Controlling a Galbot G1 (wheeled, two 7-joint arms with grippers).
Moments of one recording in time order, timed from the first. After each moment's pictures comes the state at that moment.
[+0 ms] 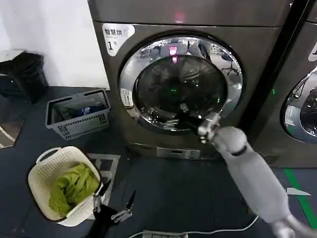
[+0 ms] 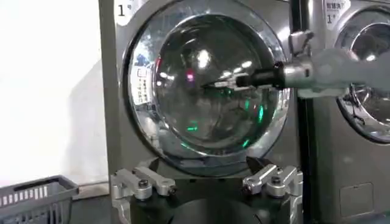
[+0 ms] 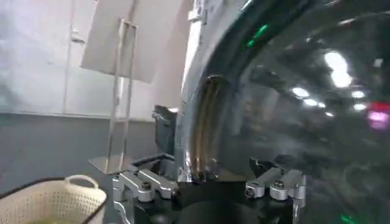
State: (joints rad) left arm 1.89 -1.36 -0.55 -2.09 -0.12 -0.43 0.25; right arm -0.43 1.25 -0.04 1.47 0.38 -0.14 -0.57
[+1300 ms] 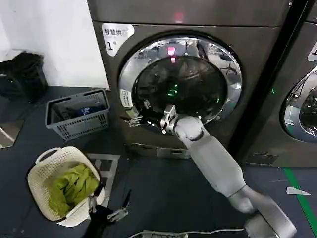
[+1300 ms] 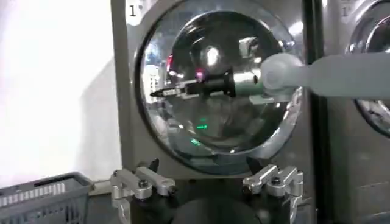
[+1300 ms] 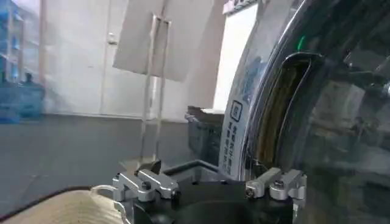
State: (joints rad) left arm 1.88 -1.37 -0.59 -2.10 -0.17 -0.39 0.19; right arm -0.35 1.35 -0.14 1.30 0.47 -0.12 -0.70
